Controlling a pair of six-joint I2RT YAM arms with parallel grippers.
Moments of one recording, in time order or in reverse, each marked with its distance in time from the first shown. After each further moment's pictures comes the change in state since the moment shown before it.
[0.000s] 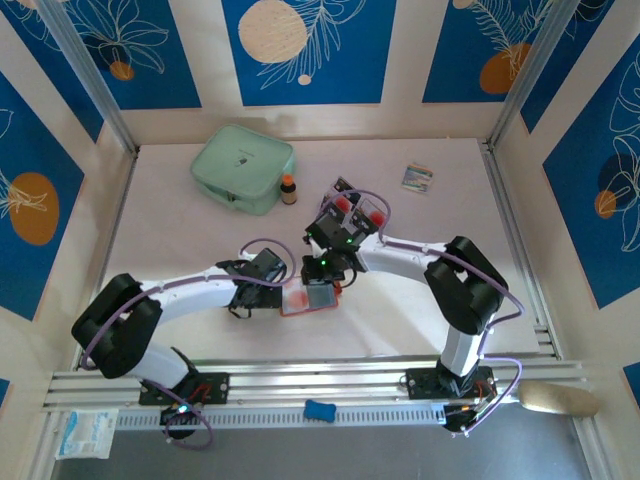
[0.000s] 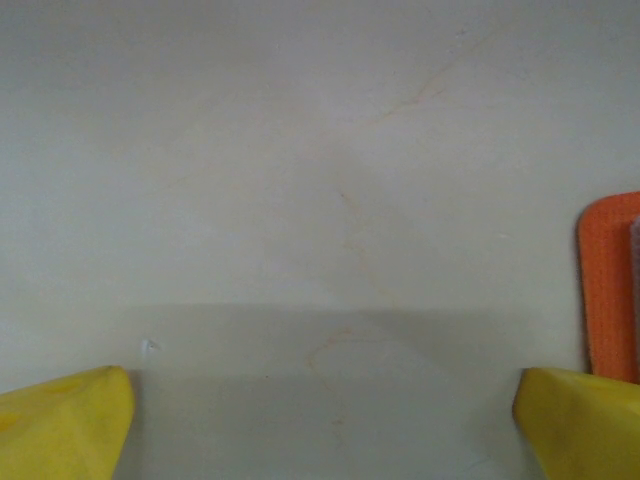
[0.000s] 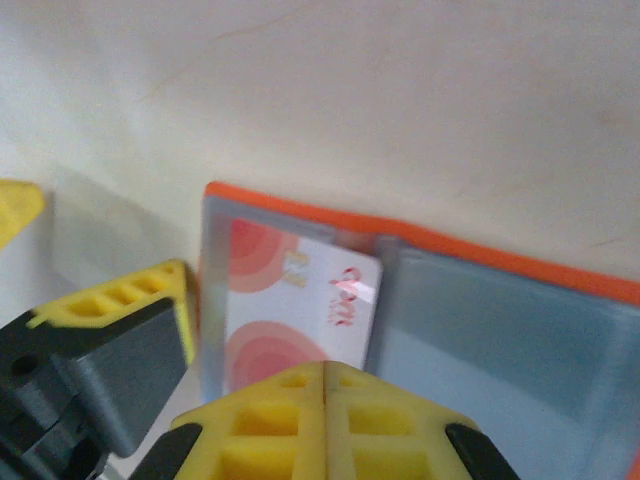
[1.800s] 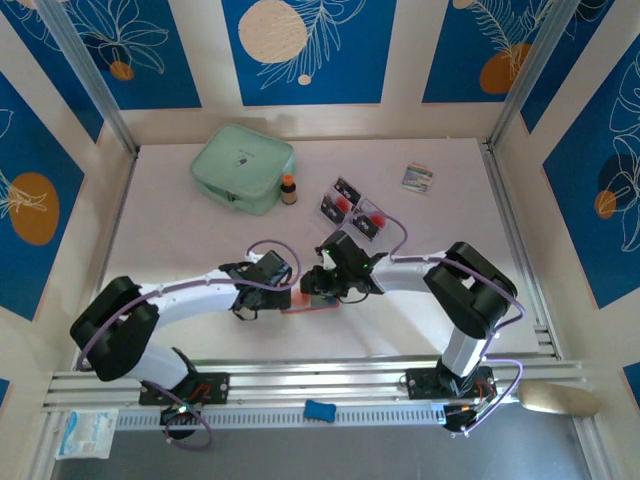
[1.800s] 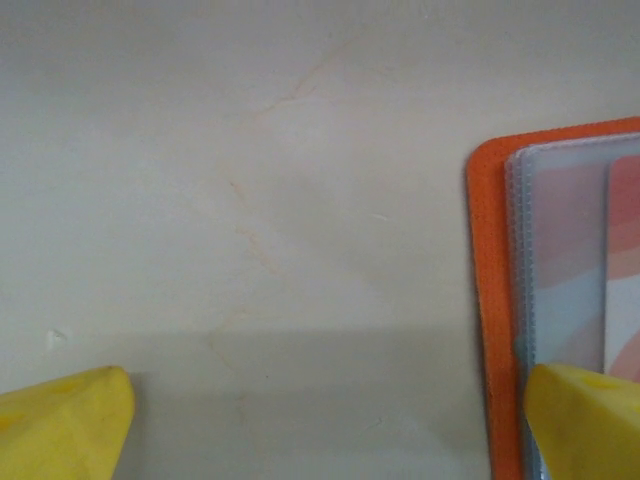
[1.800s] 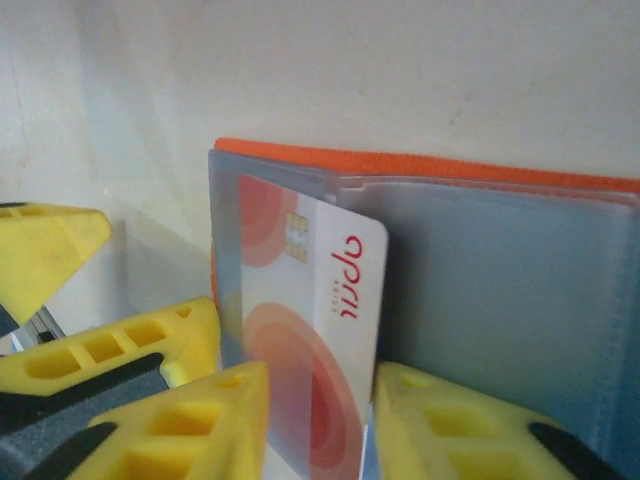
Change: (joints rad) left arm -0.065 -0.029 0.006 0.029 0.032 -0.035; right arm -0.014 -0.055 -0.295 0.425 -0.129 0.193
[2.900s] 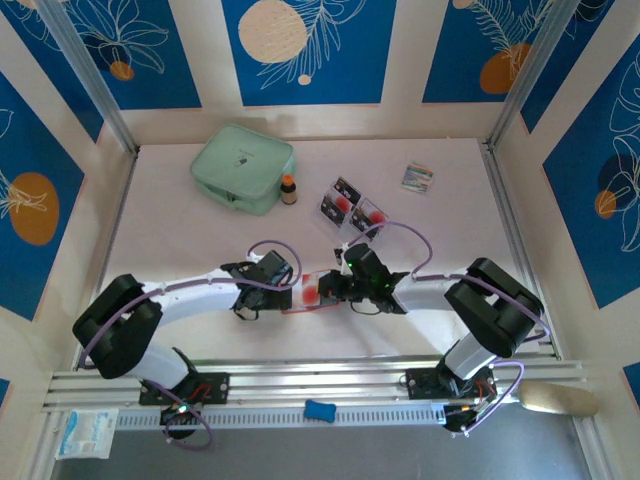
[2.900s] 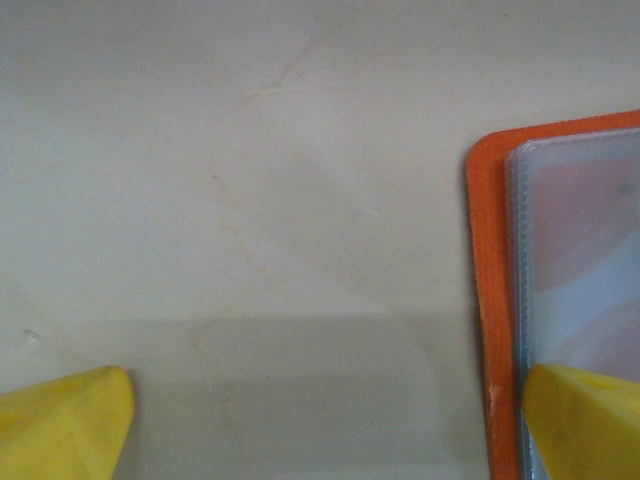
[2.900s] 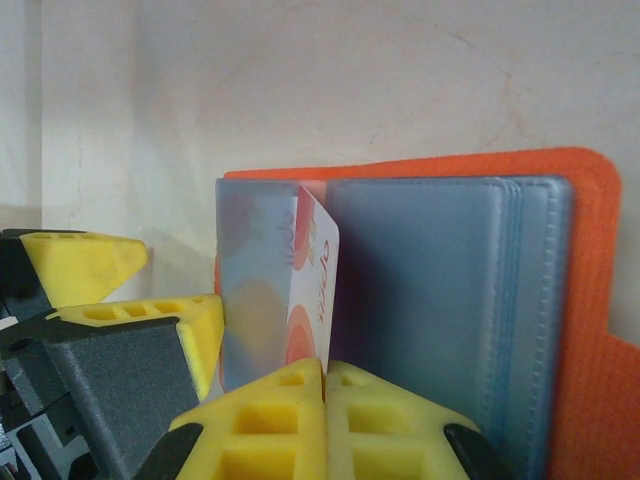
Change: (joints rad) left arm 0.000 0.028 0.003 0.010 0.020 -0.003; right arm -0.017 -0.153 -0.270 0.317 0.098 0.079
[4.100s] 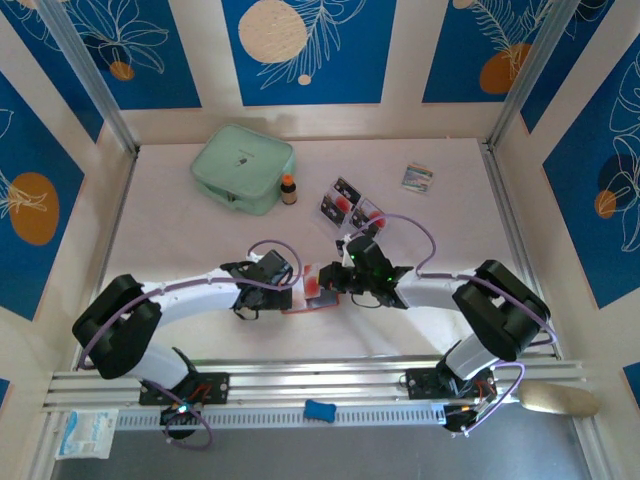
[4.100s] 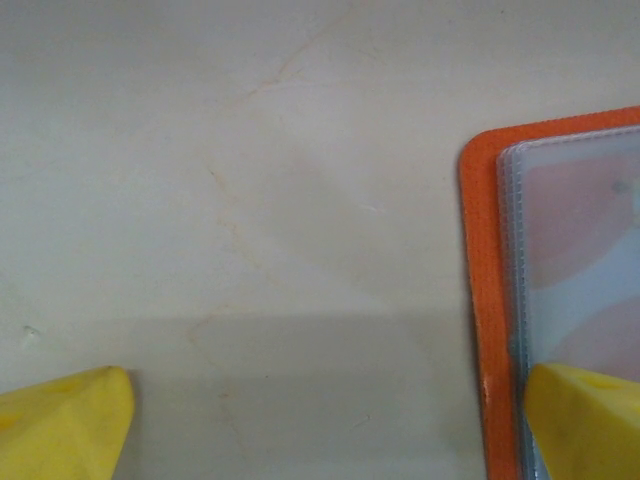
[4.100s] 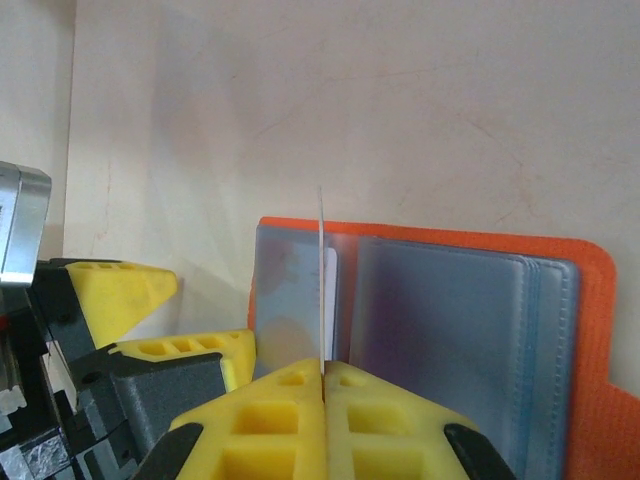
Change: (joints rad) left arm 0.001 -0.003 0.005 -0.009 0.007 0.000; right arm -0.032 -0.031 0.039 -0.031 -0.003 -0.026
